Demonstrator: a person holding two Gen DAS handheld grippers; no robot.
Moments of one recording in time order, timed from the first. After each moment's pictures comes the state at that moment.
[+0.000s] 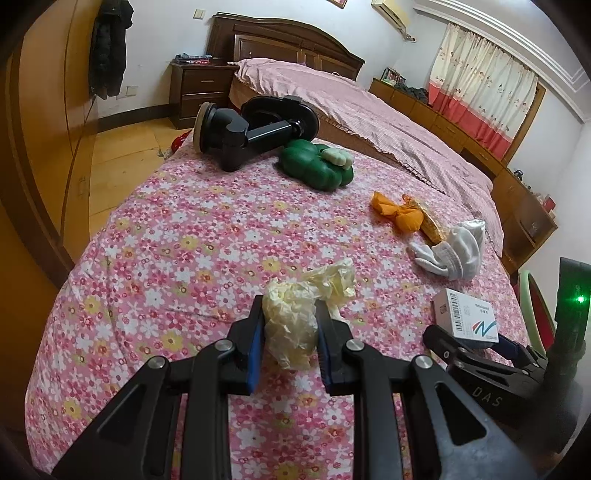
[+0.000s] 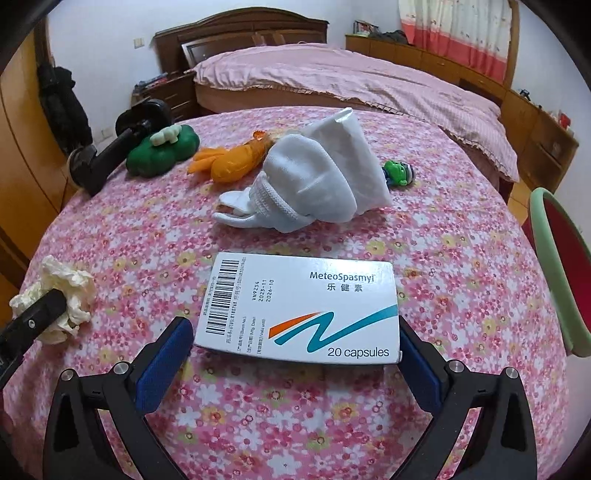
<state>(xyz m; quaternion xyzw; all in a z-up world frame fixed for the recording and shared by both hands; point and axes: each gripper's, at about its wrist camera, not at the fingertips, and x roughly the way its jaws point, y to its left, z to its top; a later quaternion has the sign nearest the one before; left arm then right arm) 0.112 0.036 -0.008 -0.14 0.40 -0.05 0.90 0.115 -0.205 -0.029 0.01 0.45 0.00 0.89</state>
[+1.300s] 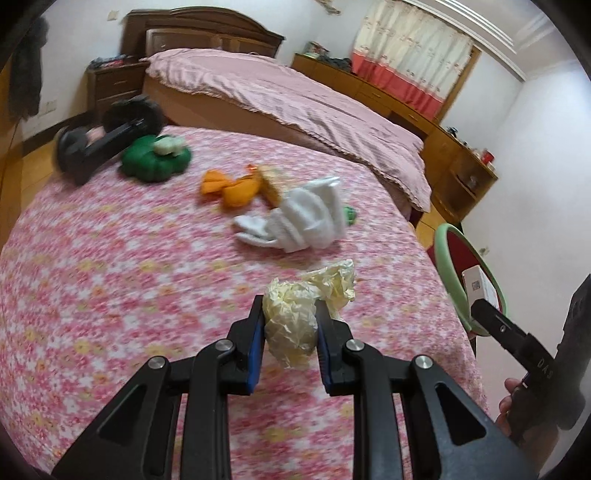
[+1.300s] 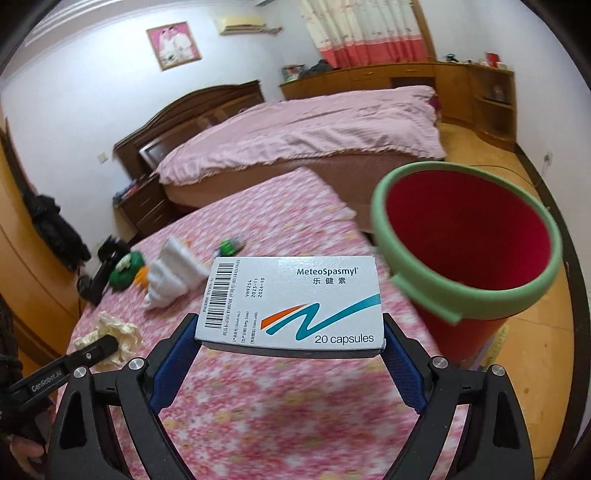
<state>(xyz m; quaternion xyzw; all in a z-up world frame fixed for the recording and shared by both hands) 0.104 -0.090 0.029 -0.11 0.42 -0.20 0.88 0.013 -0.383 0.034 0.17 0.33 -0.06 0.93</state>
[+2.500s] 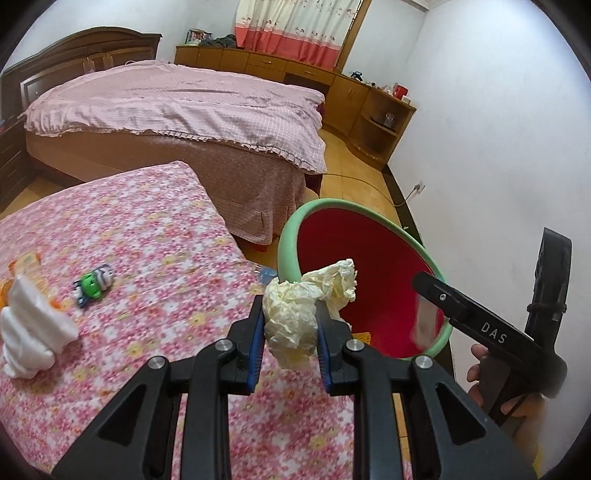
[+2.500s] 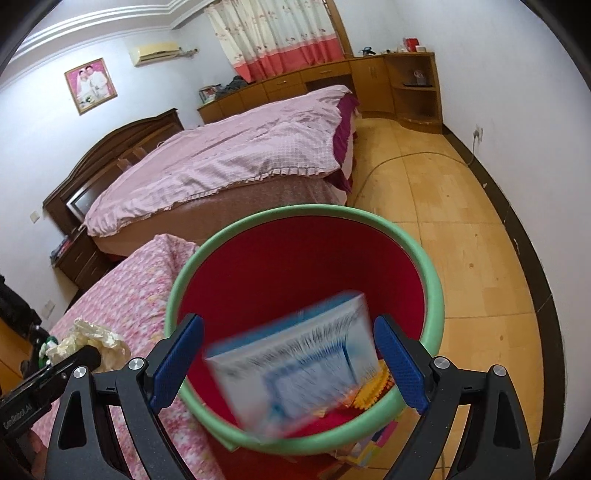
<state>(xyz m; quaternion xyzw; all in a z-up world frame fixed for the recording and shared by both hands) 0.147 -0.327 0.049 0.00 0.41 -0.36 0.84 0.020 -0.566 0.030 0.22 0.32 -0.18 0.90</state>
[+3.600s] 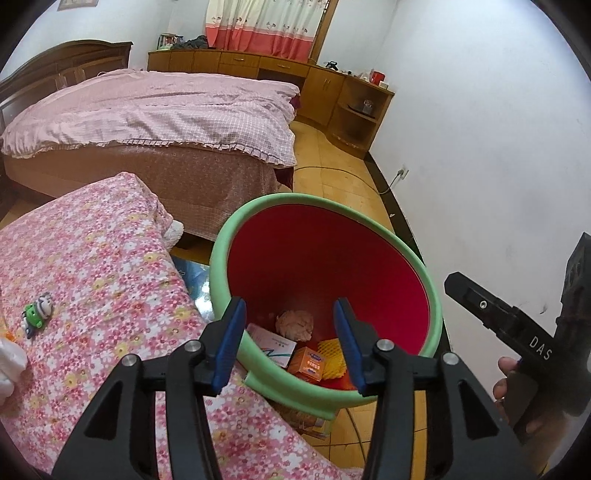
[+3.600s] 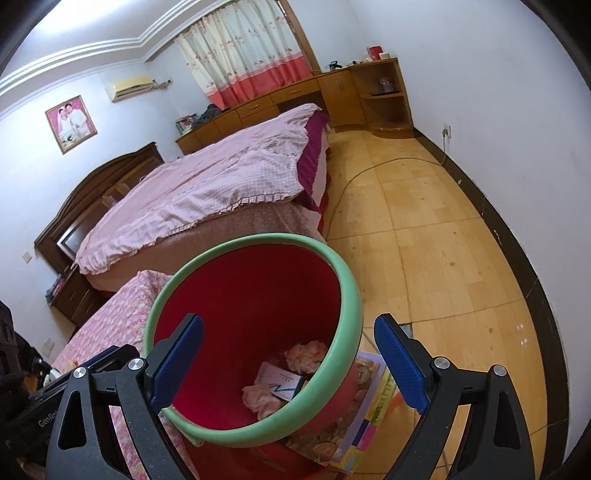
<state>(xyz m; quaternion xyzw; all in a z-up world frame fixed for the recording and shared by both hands) 0.138 -0.390 0.041 0.03 0.40 -0.40 0.83 -0.031 -0.603 0.044 0.26 0.27 -0.22 0.90</state>
